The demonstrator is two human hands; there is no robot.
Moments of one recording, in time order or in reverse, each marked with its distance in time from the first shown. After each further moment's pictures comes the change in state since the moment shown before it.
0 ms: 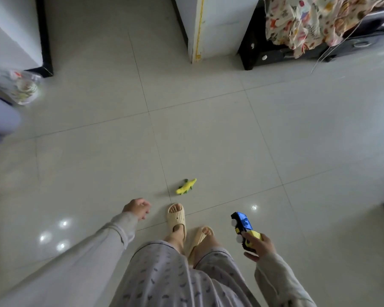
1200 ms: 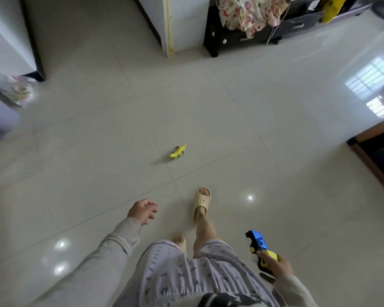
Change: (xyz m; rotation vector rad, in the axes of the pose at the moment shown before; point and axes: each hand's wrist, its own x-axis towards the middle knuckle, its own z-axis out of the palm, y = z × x) left_hand -0.182 -0.283 0.123 -0.109 -0.037 0.220; right_hand -0.120 0.428 -0.081 0.215 0.149 0.054
